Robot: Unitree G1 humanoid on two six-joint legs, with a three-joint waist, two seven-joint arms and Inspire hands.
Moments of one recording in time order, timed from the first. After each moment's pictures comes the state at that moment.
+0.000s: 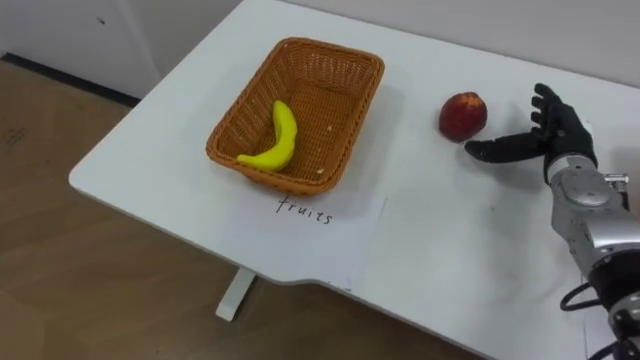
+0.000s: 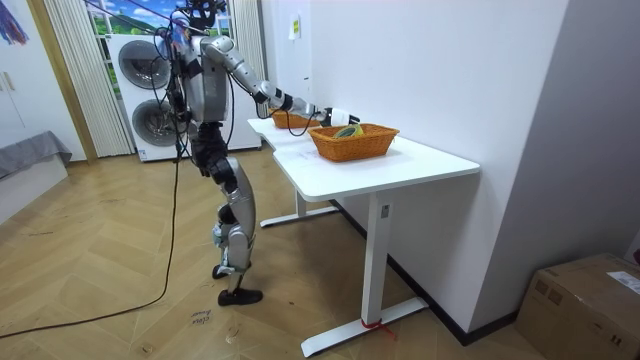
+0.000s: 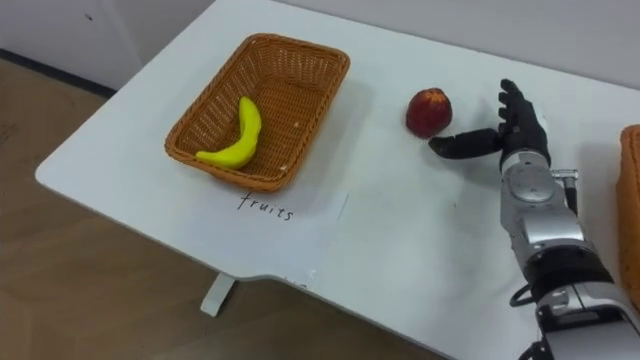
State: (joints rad) left arm 0.23 0.29 -0.10 0.89 0.23 0.08 0.05; right arm -0.59 -0.51 0.18 0.90 0.33 -0.01 -0.19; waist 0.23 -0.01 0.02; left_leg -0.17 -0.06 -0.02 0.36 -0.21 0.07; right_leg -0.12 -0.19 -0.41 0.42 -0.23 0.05
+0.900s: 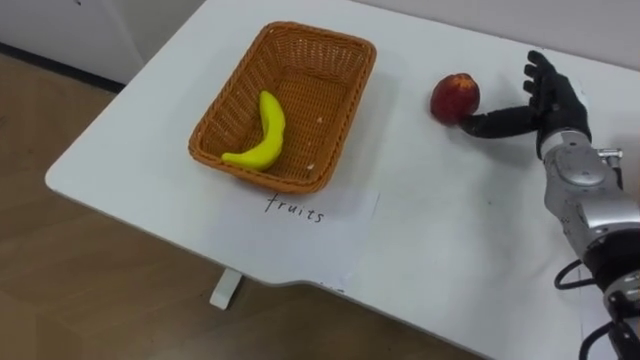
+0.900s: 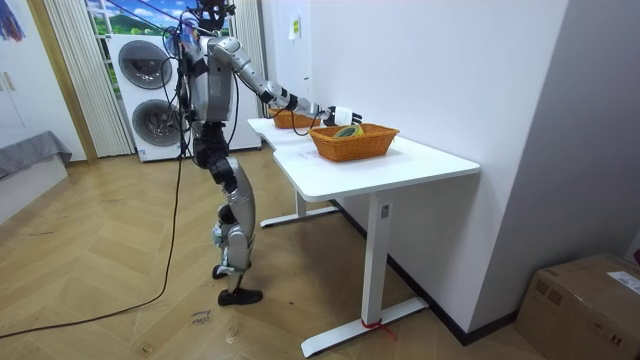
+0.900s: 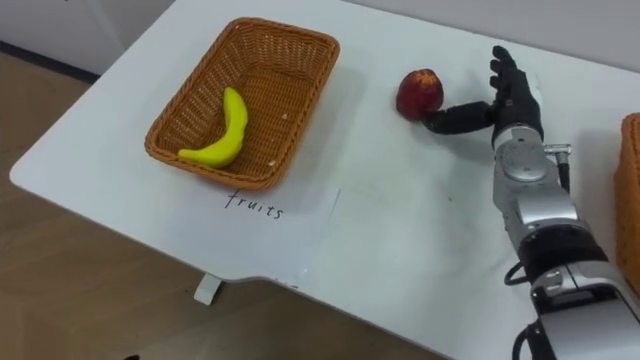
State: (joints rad) left arm 0.15 0.30 -0.14 0.92 0.12 0.03 0.11; right arm -0.65 -0.51 0.24 0.90 0.34 -0.06 -0.18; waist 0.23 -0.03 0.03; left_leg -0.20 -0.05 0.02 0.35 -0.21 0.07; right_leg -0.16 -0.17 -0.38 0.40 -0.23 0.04
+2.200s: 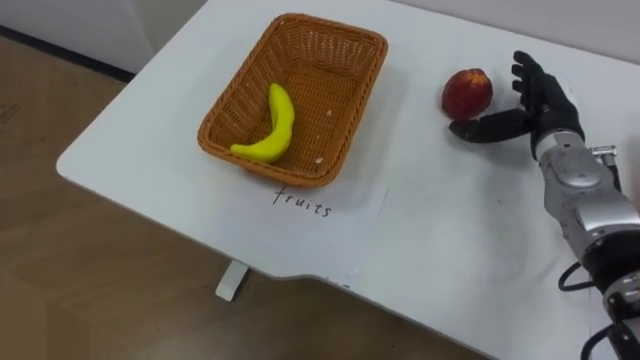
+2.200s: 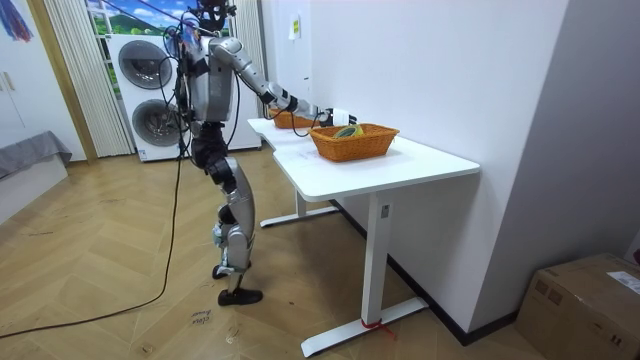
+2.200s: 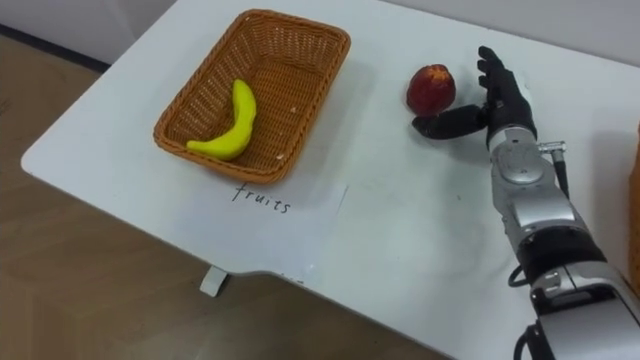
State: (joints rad) left arm 0.15 0.30 -0.15 0.96 0.12 0.04 0.12; right arm -0.66 -0.51 0.25 0.95 0.30 -0.09 -0.15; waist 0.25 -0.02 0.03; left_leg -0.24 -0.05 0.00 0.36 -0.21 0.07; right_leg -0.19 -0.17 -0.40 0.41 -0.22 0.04
